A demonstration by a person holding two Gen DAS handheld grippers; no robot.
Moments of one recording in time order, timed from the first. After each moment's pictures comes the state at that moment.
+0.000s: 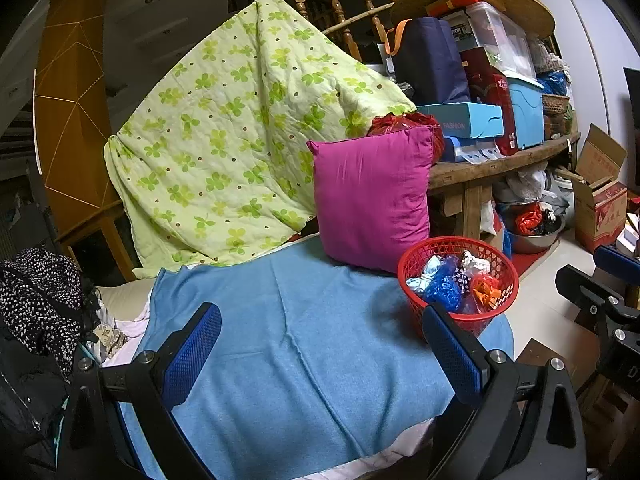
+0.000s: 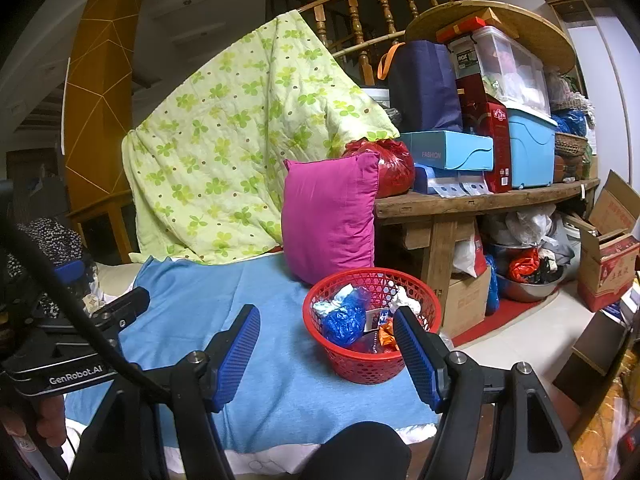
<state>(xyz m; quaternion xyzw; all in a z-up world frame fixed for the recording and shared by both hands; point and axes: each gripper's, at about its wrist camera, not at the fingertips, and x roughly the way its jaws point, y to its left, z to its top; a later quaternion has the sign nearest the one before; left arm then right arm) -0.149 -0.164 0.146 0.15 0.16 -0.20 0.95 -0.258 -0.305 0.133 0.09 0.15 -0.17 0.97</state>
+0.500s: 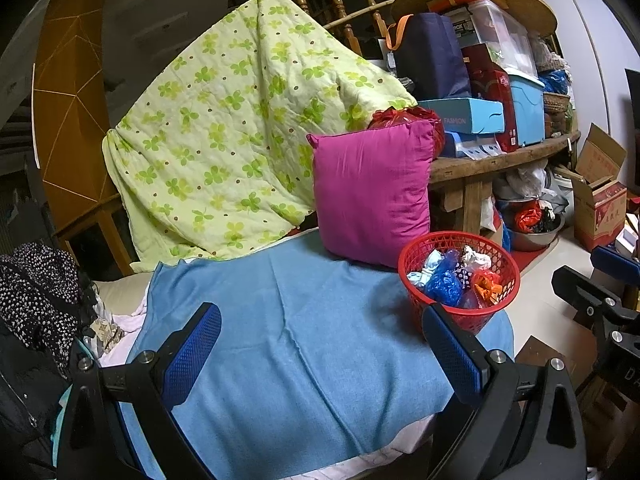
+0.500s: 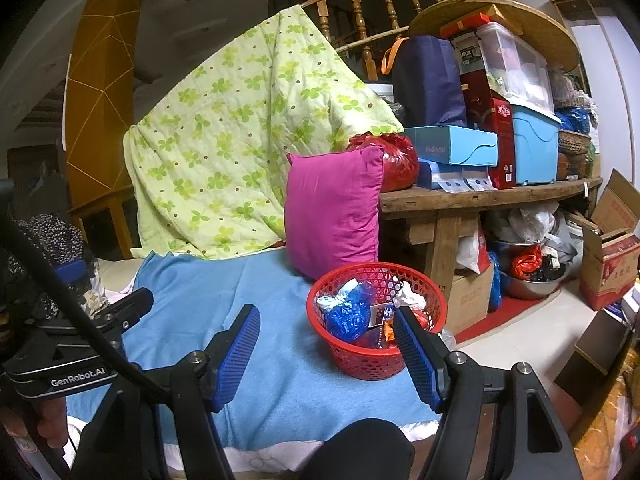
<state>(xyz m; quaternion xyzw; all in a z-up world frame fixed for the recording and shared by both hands) -0.142 -0.159 0.139 0.15 0.17 -0.20 0.95 -0.251 -0.305 0.127 0.09 0.16 -0.16 0.97</state>
